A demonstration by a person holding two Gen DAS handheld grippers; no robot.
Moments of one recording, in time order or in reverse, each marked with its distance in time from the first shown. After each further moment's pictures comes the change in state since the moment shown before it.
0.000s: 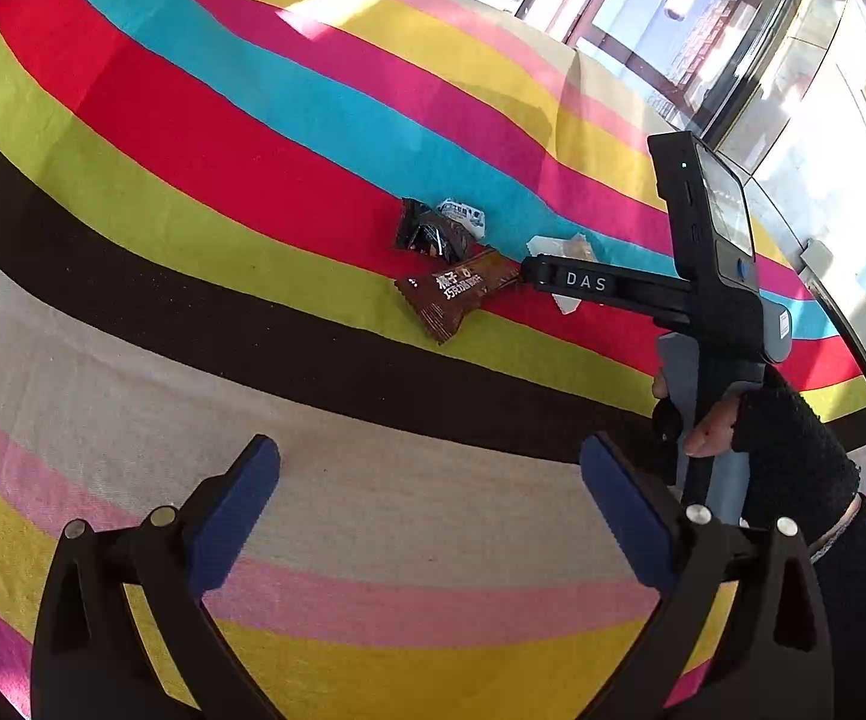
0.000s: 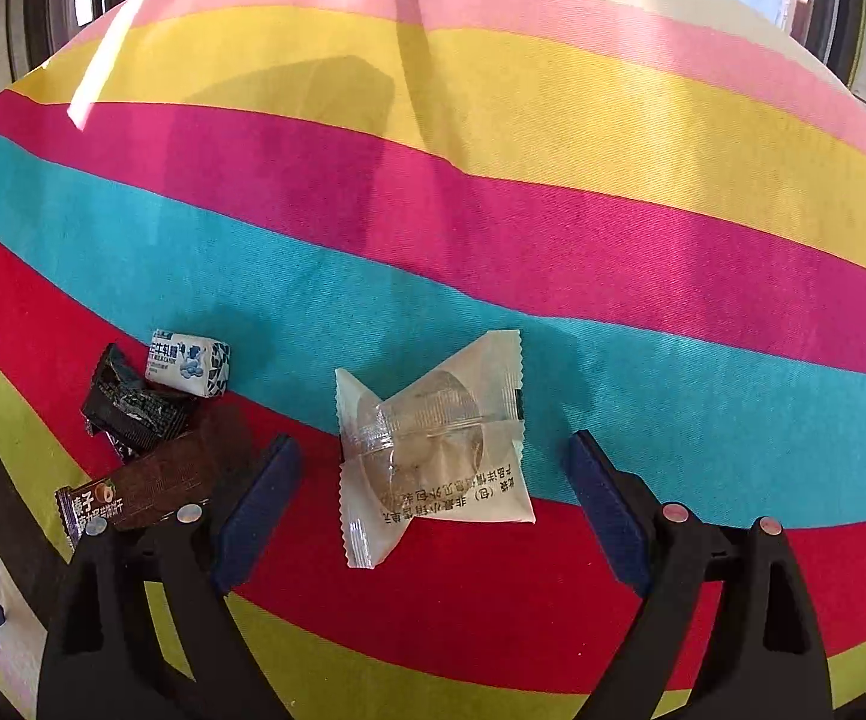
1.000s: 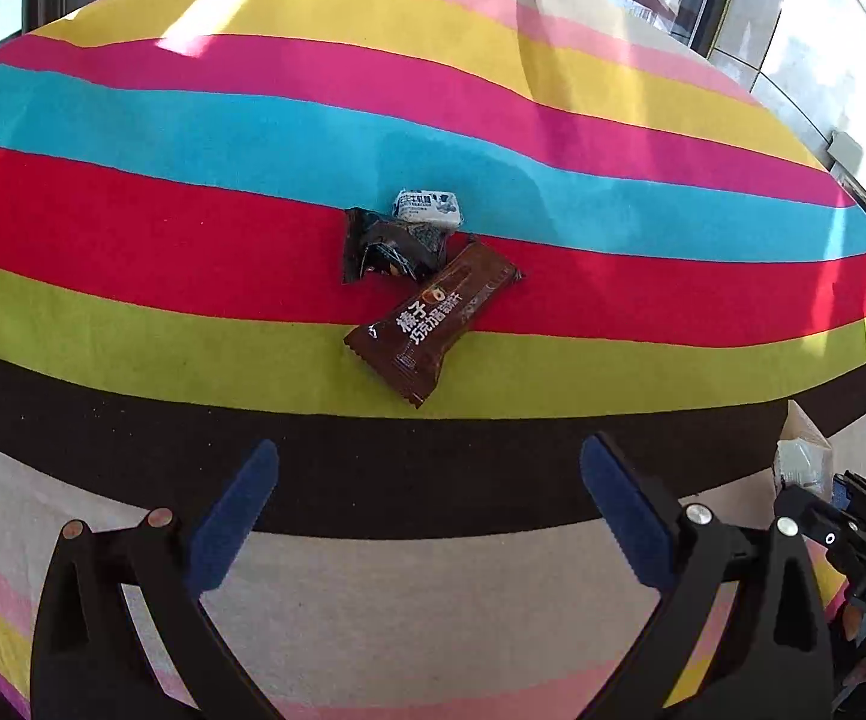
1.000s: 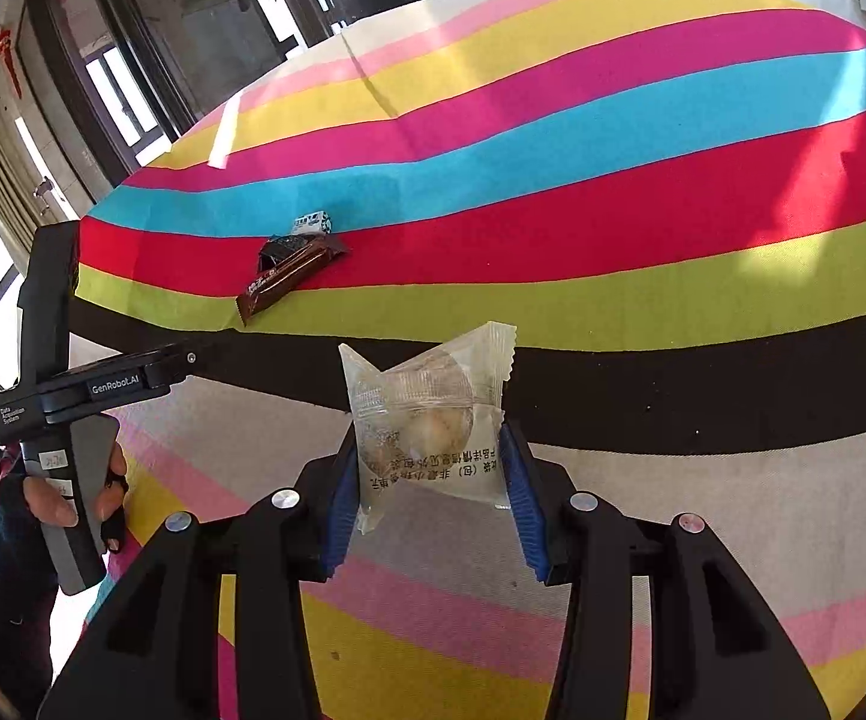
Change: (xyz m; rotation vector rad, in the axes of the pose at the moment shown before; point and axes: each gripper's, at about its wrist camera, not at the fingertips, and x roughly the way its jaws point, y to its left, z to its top) left arm 0.055 -0.038 0.041 0.244 0.124 0.124; right arm -0.119 -0.052 -0.159 0.253 -0.095 0.253
